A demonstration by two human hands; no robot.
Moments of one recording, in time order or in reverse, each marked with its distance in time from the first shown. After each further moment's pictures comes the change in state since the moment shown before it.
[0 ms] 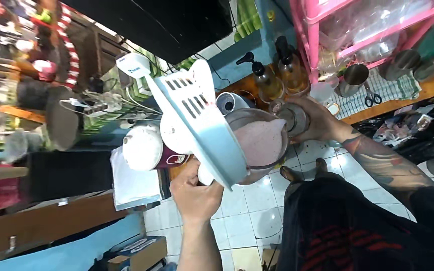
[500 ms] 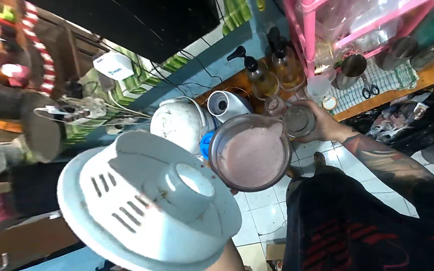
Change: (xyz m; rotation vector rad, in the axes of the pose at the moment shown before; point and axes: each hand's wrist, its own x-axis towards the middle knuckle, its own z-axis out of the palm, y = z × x) left_hand -0.028 0.052 0.037 -0.468 0.294 -0.460; right_hand -0.028 0.025 0.016 0.241 0.037 0.111
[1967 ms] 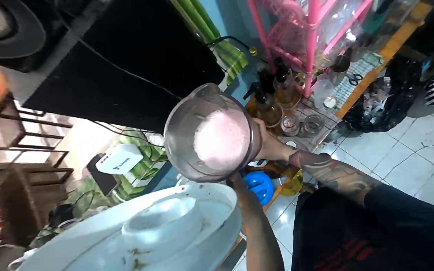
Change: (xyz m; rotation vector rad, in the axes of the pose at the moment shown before) left_hand 0.227 -0.105 -0.040 -0.385 -0.108 0.328; right_hand 0.202 -0.011 0.241 -0.046 0.489 0.125
